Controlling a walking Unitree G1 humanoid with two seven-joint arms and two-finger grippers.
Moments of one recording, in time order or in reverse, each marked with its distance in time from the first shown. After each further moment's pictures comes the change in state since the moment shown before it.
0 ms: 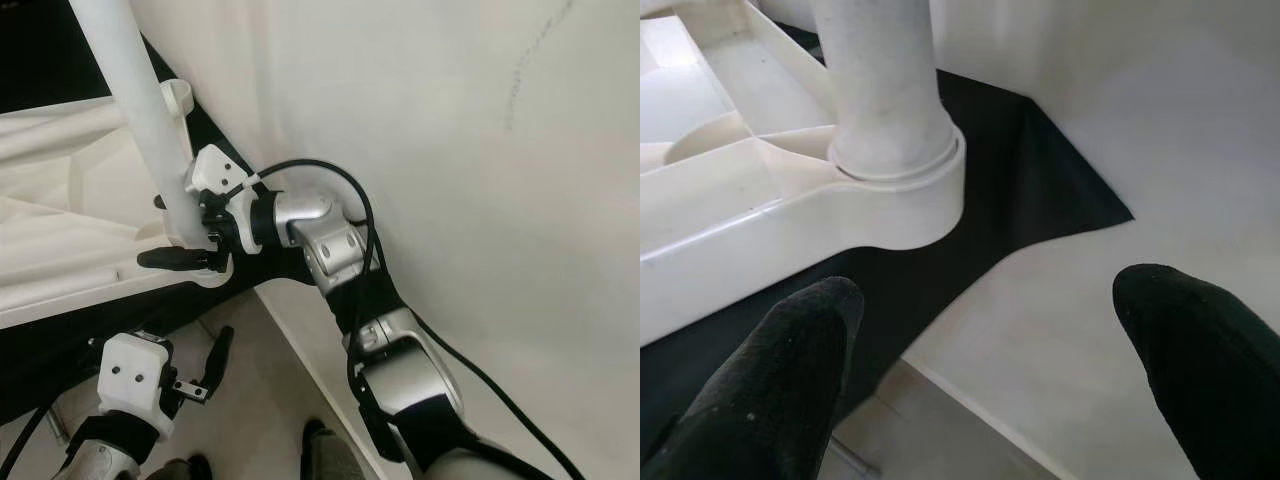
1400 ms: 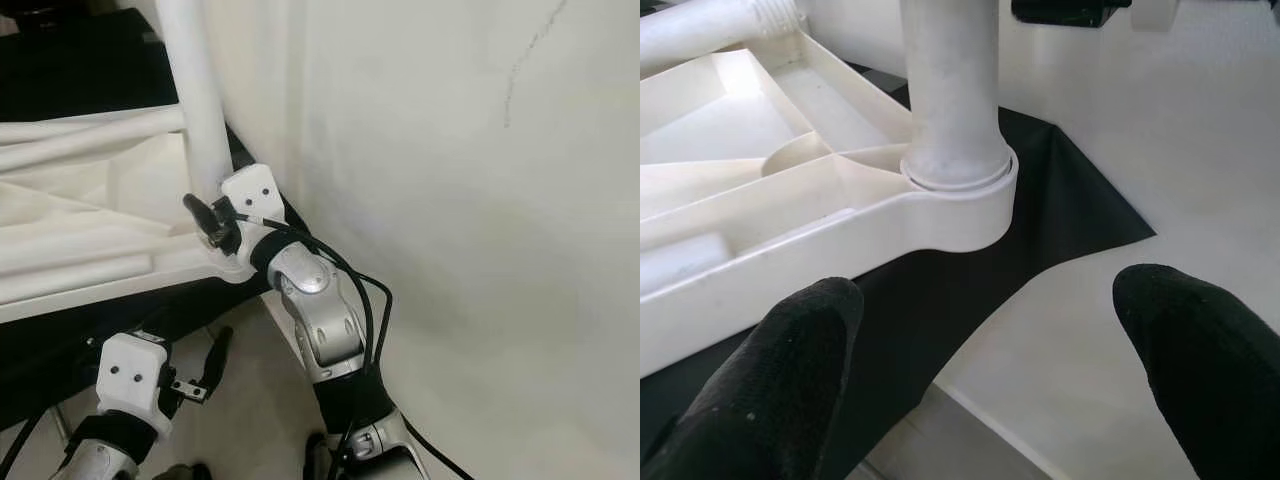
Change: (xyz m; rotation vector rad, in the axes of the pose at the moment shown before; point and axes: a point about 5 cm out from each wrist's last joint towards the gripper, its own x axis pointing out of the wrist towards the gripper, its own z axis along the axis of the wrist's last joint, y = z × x) left arm 0.003 0.004 0.003 0.012 -0.020 0.006; right arm 0.003 0.034 -0.026 0.104 -0.110 -0.808
